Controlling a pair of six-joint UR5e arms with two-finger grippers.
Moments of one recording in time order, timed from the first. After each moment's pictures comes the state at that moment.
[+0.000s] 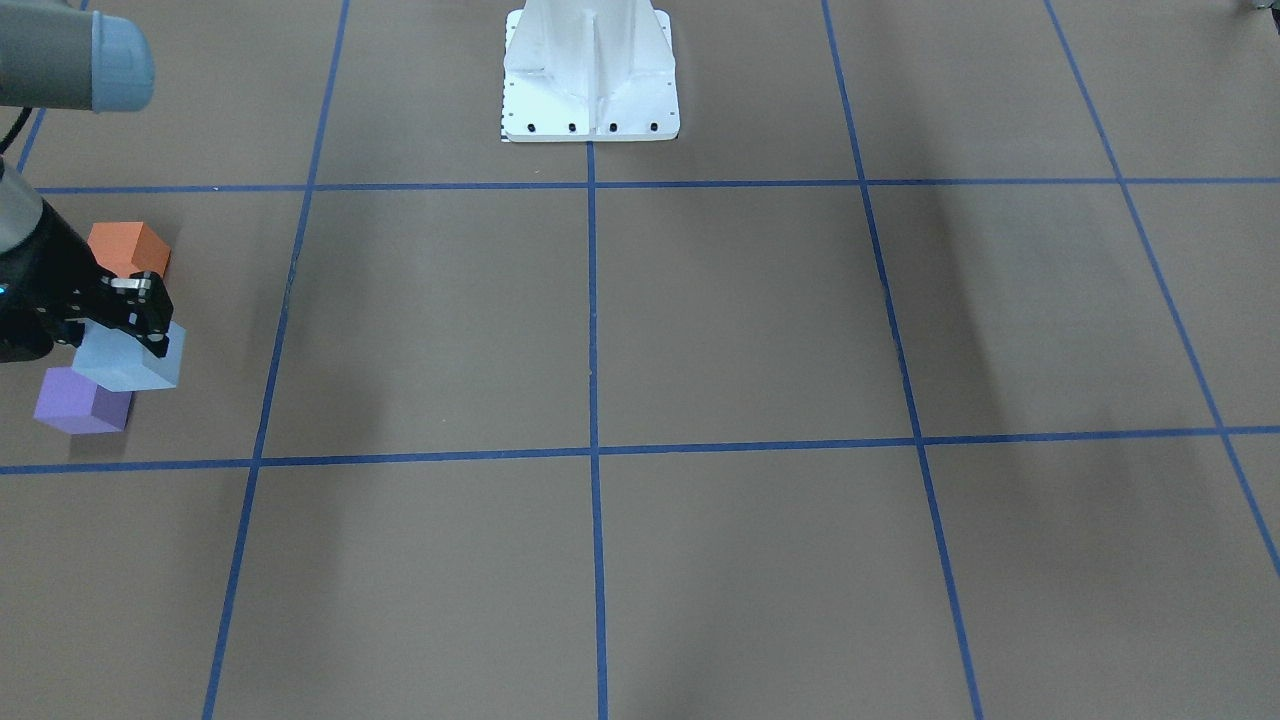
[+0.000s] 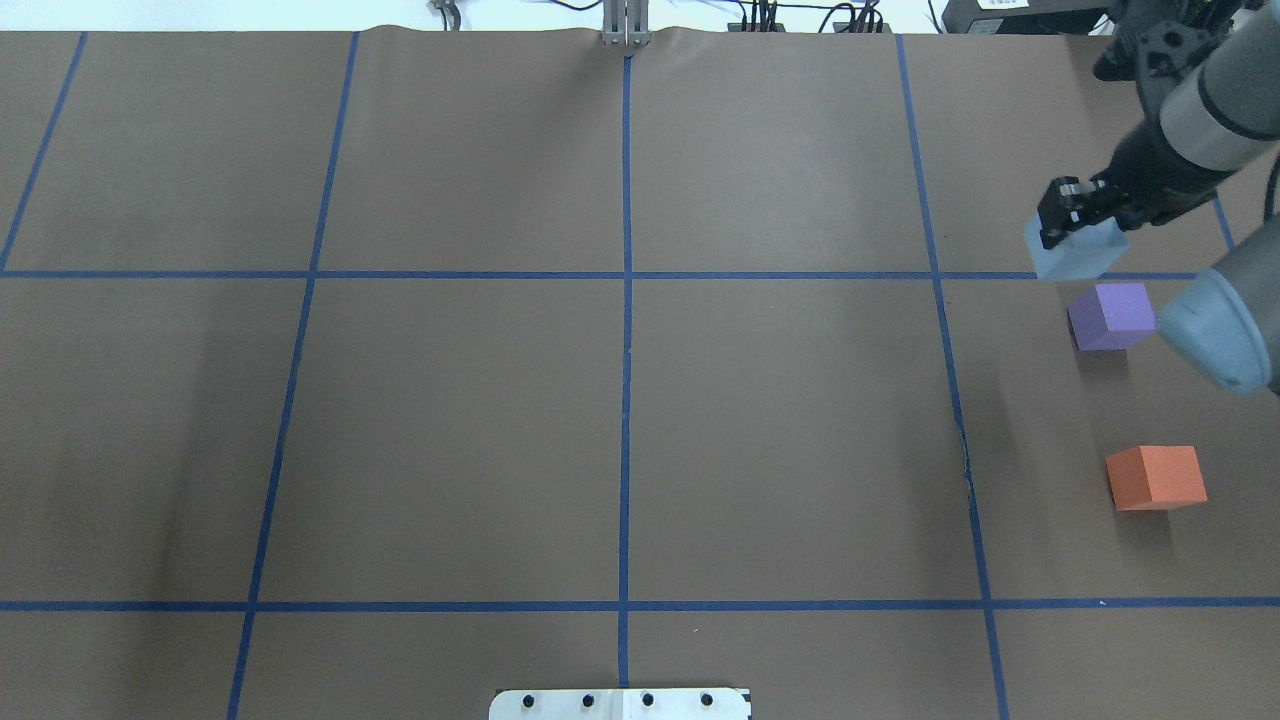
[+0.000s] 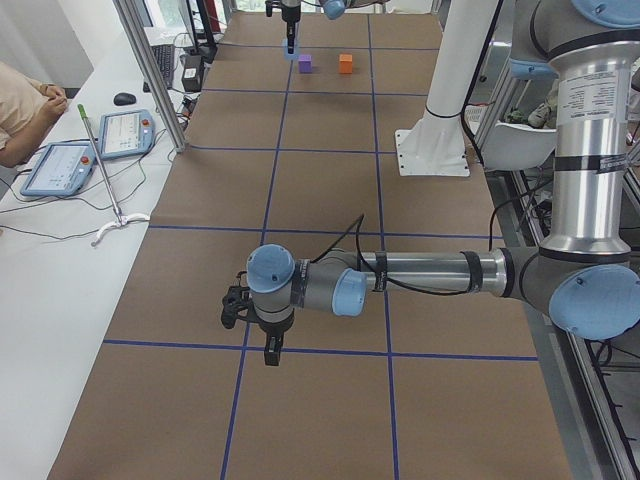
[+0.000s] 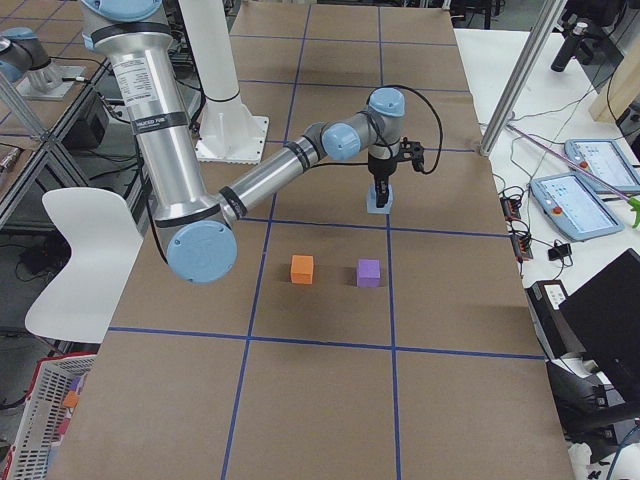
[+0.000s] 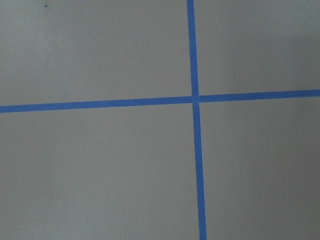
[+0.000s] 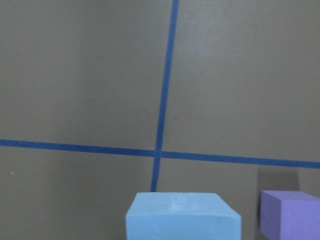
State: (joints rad) left arm -1.53 -1.52 -1.60 -1.74 -2.33 -0.07; right arm 1.07 -1.38 1.93 -1.63 2.16 0.64
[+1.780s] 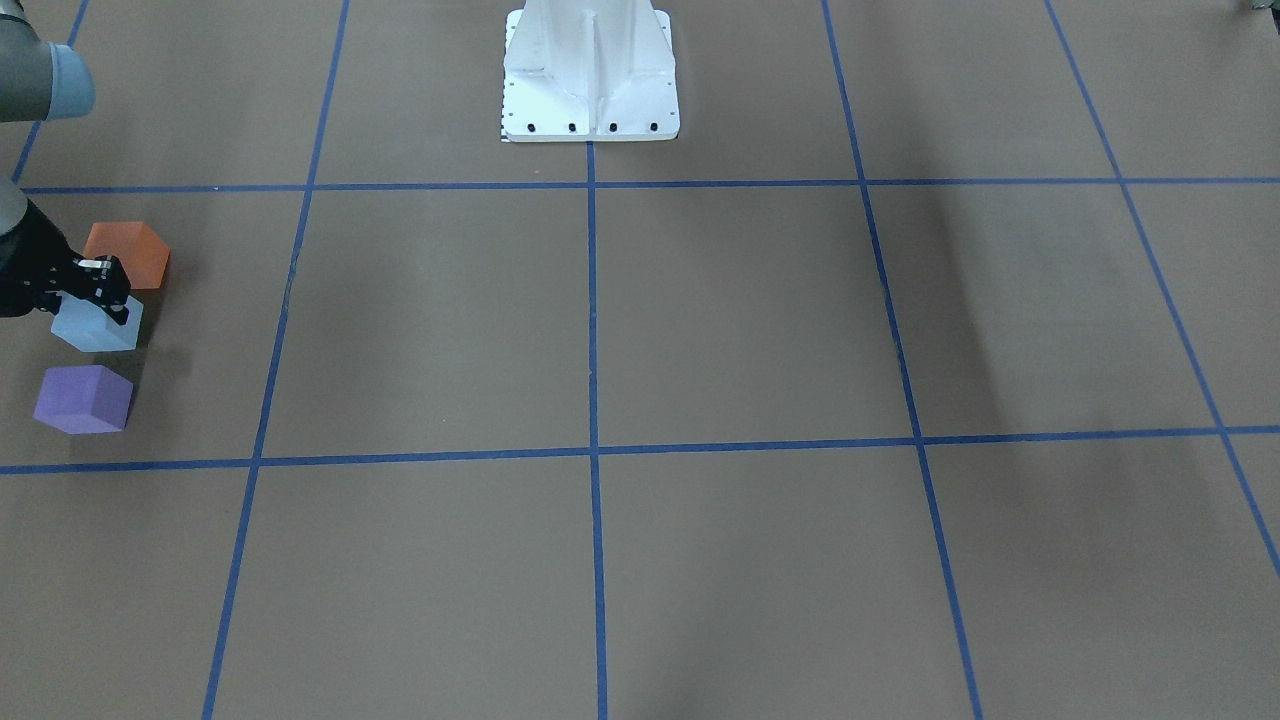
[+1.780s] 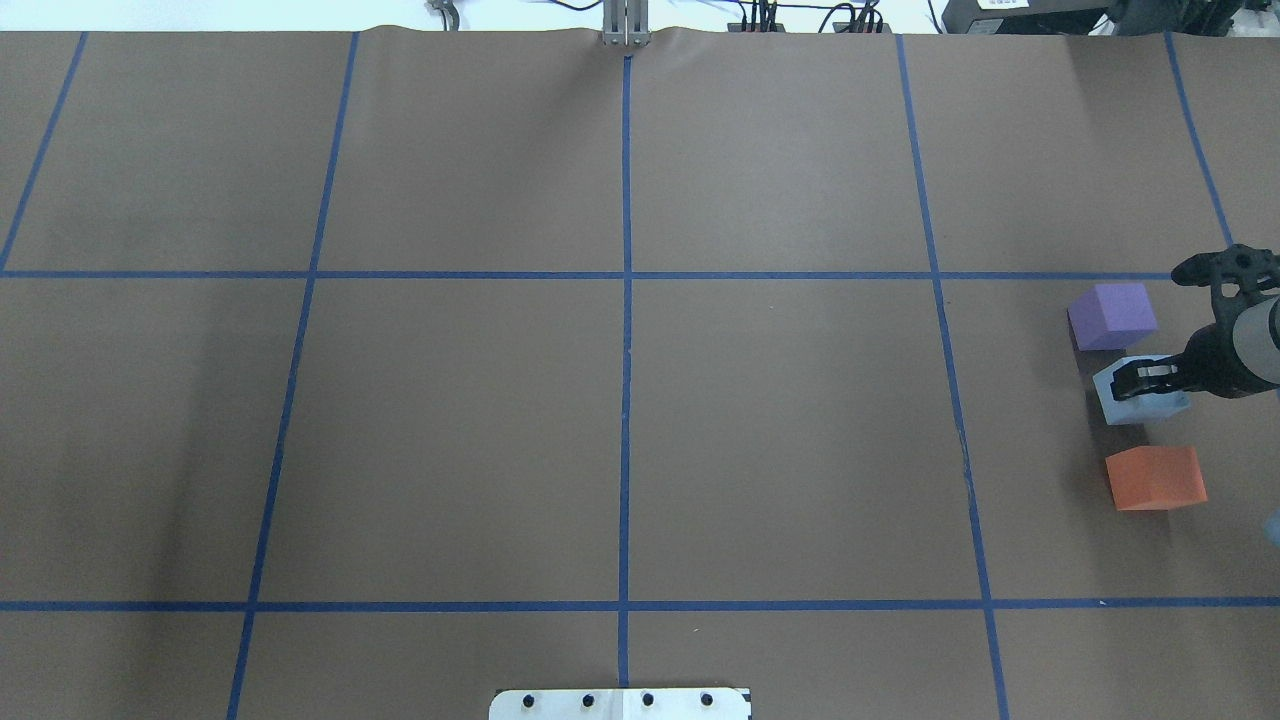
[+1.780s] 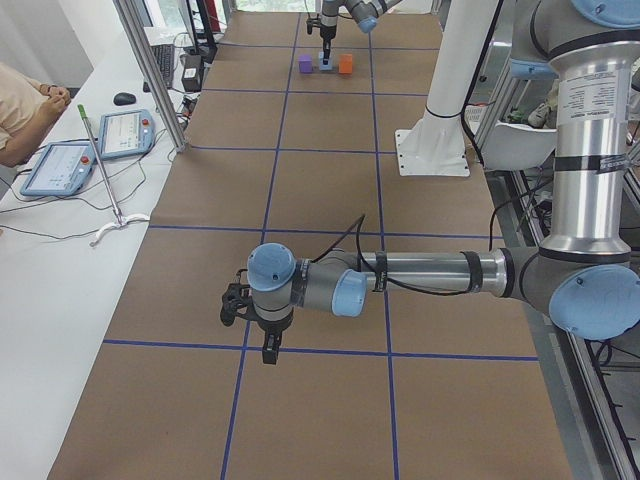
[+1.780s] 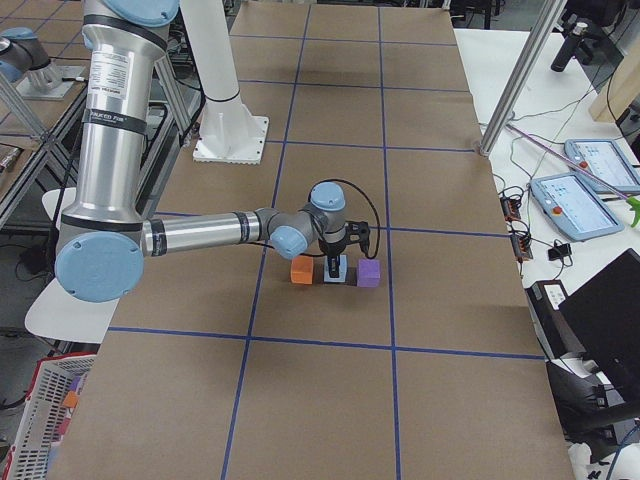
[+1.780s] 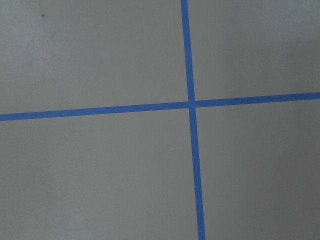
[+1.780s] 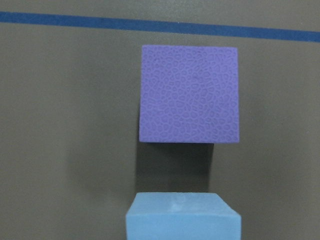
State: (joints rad) left arm -1.53 -1.52 -1.59 -1.76 -2.33 -0.07; right arm 0.91 -1.73 1.77 -1.02 2.06 0.80
